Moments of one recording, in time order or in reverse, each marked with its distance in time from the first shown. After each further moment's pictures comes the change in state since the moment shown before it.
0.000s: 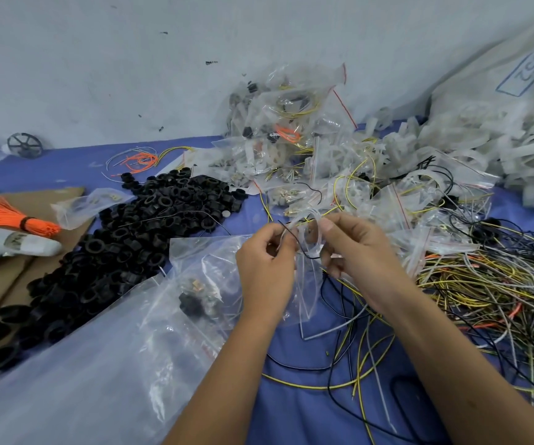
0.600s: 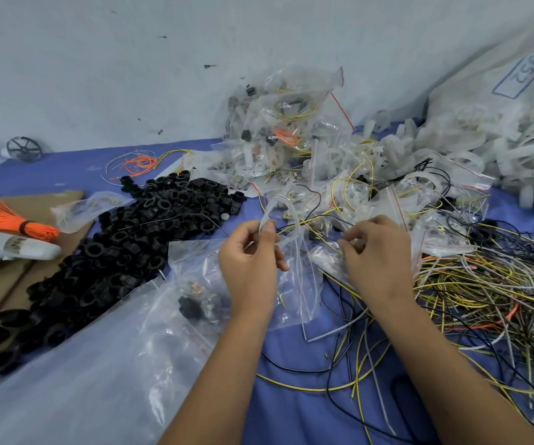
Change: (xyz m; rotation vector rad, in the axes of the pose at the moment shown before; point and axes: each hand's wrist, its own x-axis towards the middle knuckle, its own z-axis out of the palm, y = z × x) left_hand 0.006 0.002 -0.006 -0.301 0.176 -0.097; right_hand -0.003 0.002 -0.012 -0.956 0.455 -0.157
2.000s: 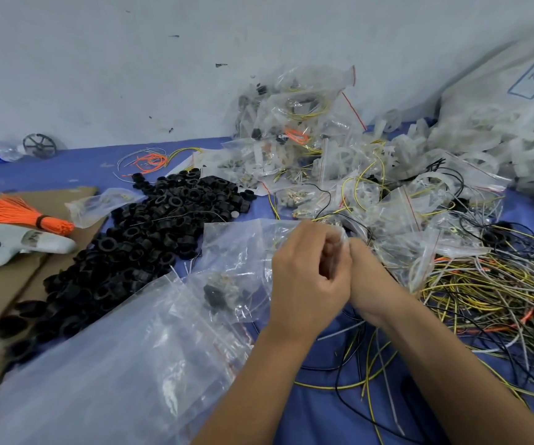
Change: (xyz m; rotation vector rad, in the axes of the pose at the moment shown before) left_hand -0.039 0.019 0.019 0.468 -0.195 0.703; right_hand -0.020 -0.030 0.003 0.829 -0.625 0.086
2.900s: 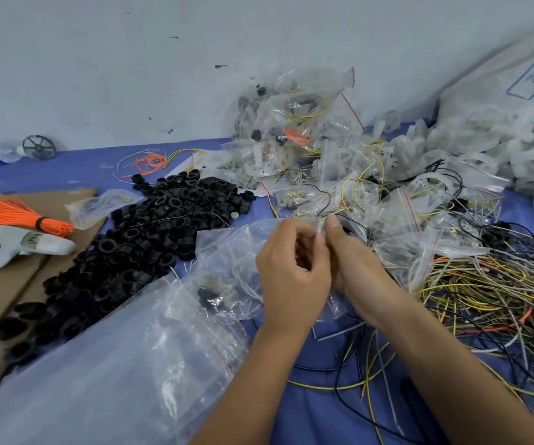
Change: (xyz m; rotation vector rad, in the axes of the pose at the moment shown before) left_hand 0.003 -0.008 -0.005 -0.074 0.093 -0.185; right_hand 0.009 0.000 0.012 0.354 0.021 0.159
